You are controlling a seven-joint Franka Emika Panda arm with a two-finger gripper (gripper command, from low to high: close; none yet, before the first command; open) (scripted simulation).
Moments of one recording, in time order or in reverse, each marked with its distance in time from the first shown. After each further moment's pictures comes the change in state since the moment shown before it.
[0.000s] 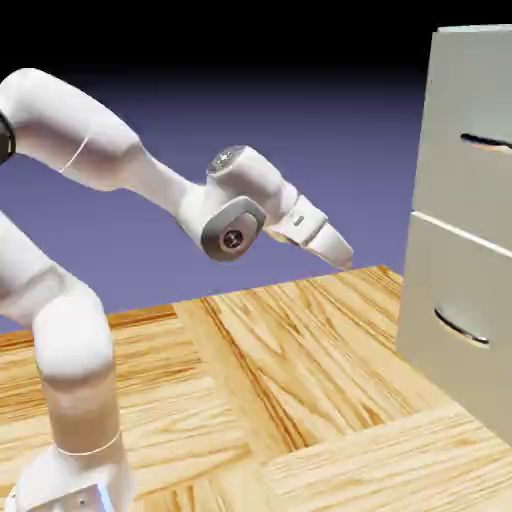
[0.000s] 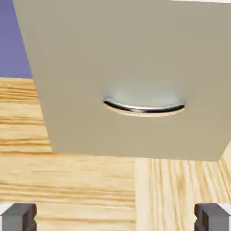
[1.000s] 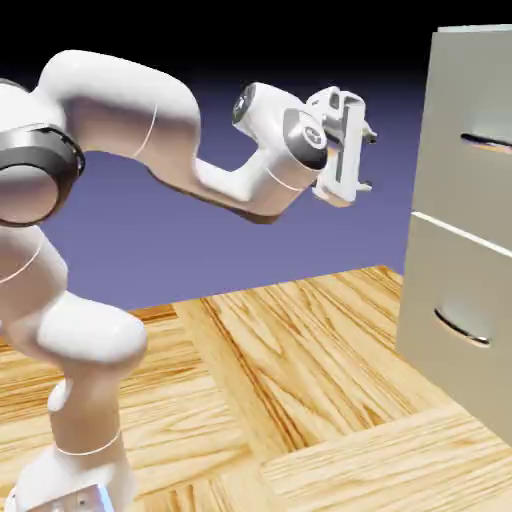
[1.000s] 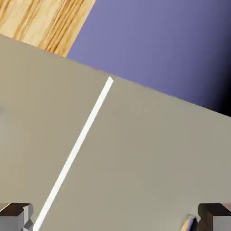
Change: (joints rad) arm 0.771 0.074 -0.744 0.518 -1.305 -0.035 -1.073
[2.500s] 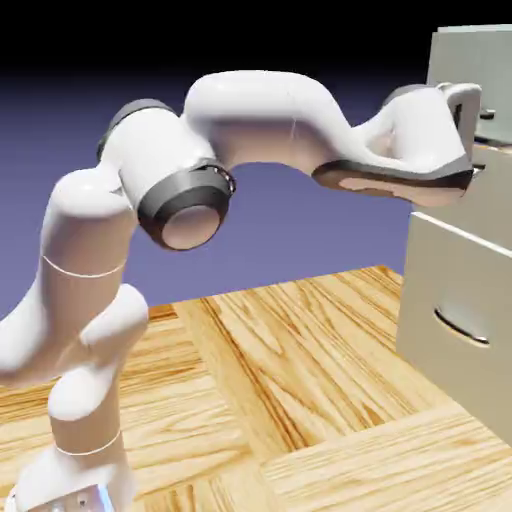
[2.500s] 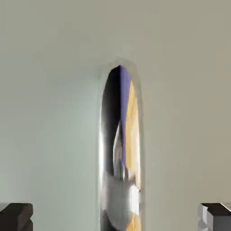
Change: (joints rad) arm 1.191 -0.006 -1.113 0.766 -1.321 -0.012 -1.342
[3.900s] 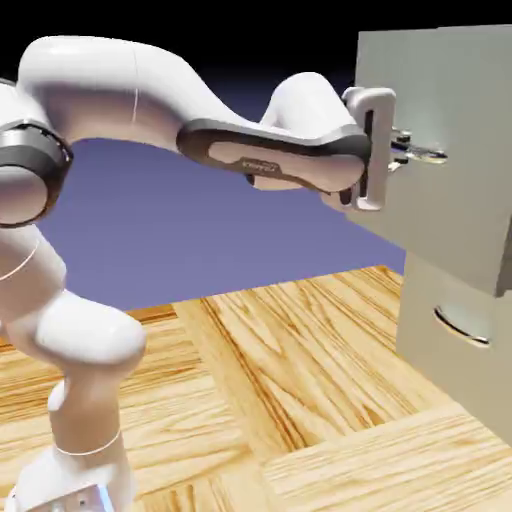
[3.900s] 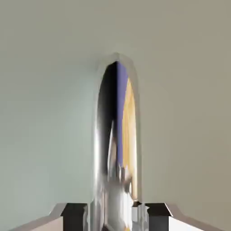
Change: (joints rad) arm -1.427 -0.059 1.279 -0.691 -0.219 -0.018 0.384
